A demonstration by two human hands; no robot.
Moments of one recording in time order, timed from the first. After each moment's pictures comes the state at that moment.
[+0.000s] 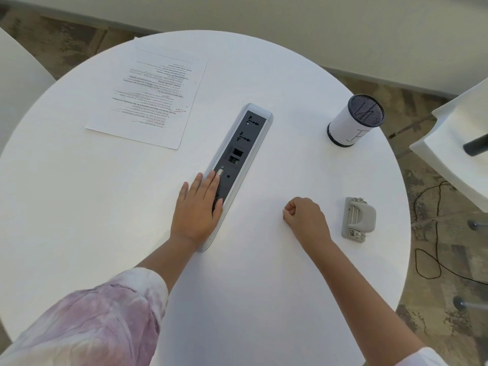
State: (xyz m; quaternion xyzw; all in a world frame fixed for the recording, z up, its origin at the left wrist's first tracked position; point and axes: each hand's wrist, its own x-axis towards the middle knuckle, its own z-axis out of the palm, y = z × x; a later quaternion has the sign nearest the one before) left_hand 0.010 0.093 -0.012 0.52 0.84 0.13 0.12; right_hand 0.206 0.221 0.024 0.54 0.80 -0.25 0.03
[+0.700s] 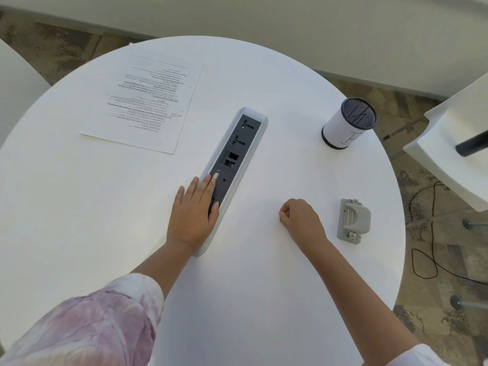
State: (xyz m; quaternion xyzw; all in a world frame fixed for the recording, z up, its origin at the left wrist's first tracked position) left_hand 0.009 0.094 -0.011 0.52 0.83 0.13 0.12; right_hand 0.202 0.223 0.030 0.53 0.81 -0.23 0.07
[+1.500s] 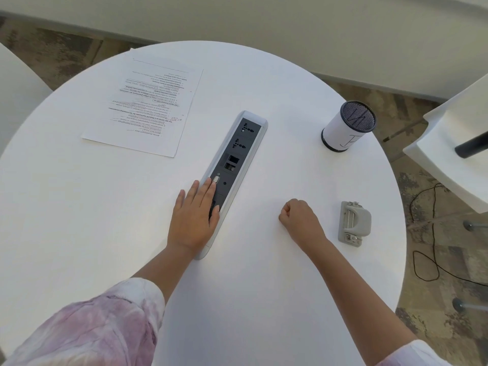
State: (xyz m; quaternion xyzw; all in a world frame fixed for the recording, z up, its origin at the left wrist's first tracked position) left_hand 0.011 0.093 -0.008 0.52 0.83 0.13 0.12; right_hand 0.198 0.228 0.026 0.56 0.78 -0.28 0.06
